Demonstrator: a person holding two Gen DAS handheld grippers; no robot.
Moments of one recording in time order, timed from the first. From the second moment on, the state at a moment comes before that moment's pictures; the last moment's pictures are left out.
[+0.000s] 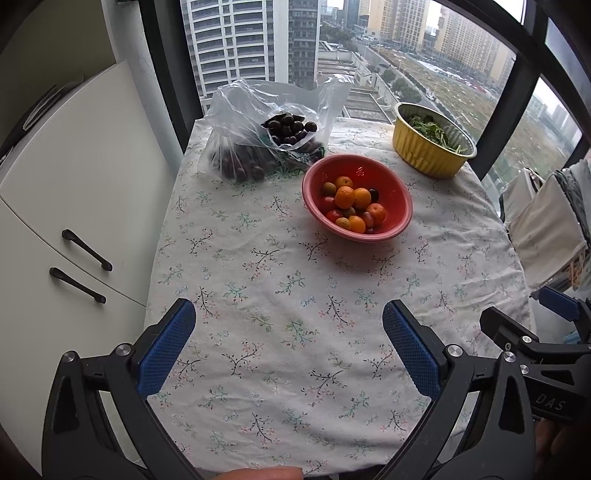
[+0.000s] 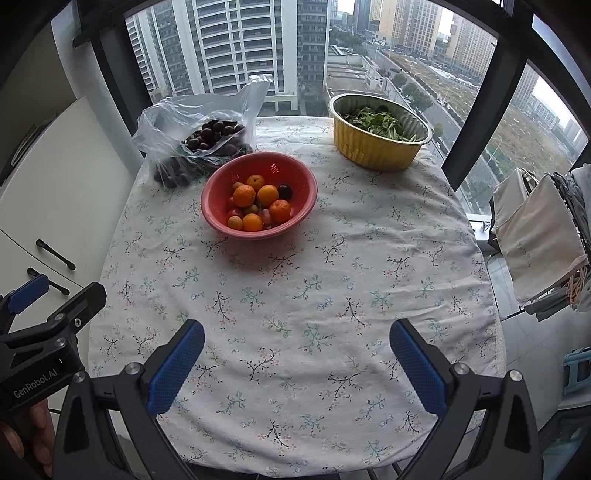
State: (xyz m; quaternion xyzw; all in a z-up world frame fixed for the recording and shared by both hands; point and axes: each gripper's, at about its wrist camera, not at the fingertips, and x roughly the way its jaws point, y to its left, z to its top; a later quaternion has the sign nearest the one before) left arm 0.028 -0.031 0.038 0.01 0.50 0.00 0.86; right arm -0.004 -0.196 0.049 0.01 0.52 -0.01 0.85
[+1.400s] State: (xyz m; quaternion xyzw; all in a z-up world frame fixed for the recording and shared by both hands) left arm 0.030 -0.033 0.036 0.01 0.51 0.00 0.86; right arm 0.000 -0.201 0.046 0.01 0.53 -0.01 0.85
